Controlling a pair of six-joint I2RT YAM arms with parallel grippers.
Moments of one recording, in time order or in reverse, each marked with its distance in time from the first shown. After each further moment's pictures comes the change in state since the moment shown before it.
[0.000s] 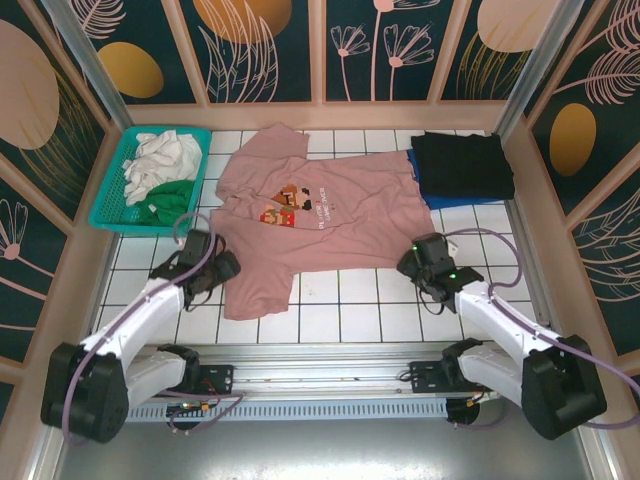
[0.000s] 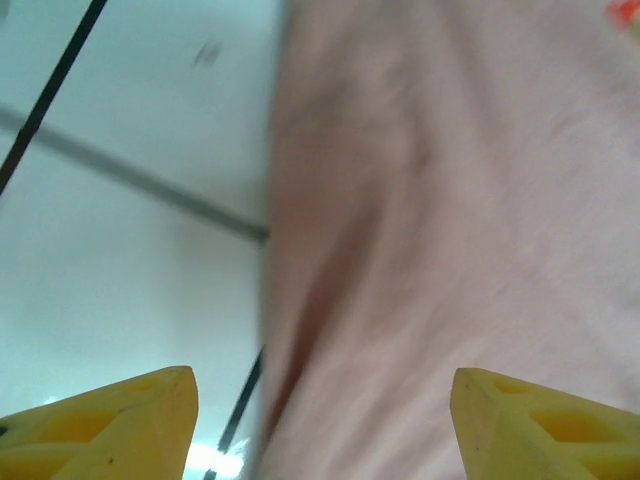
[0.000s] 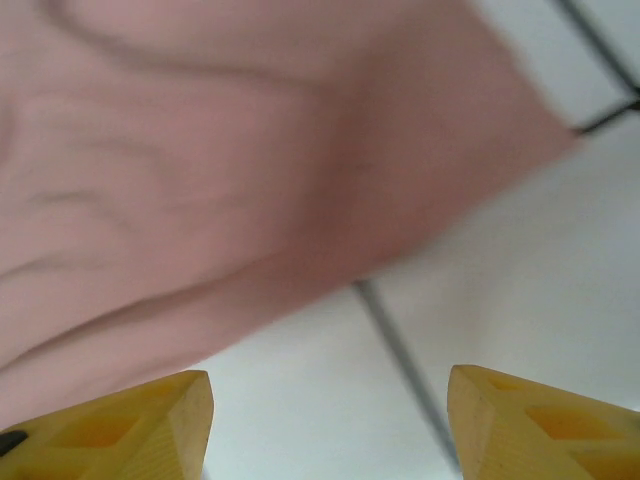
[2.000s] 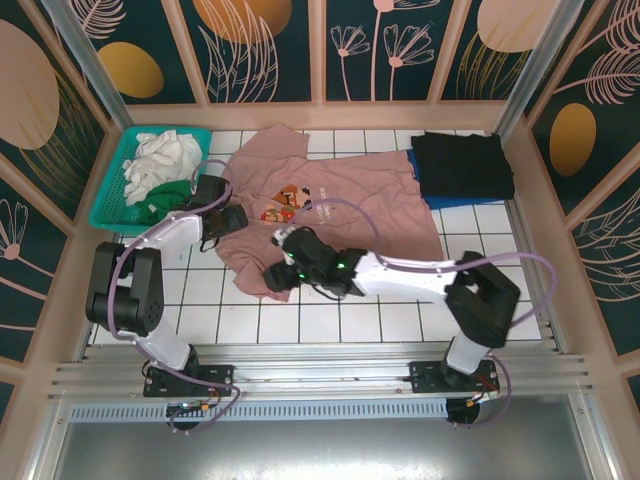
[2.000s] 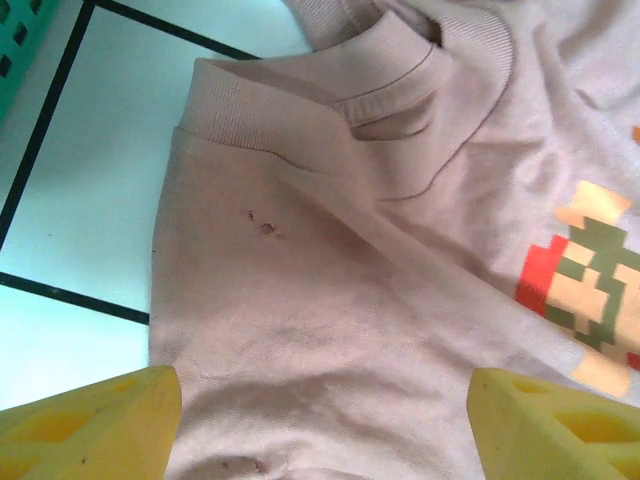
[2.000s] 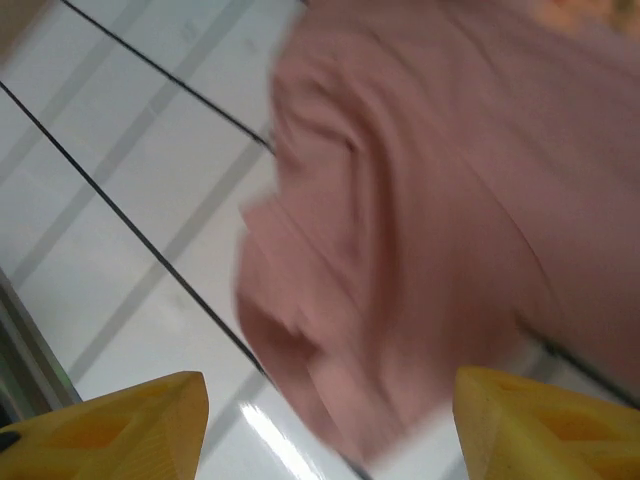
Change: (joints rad) left arm 0.119 0.605 0.480 0.142 0.042 0.254; right arm 0.729 0.680 0.675 0.289 -0.174 -0.486
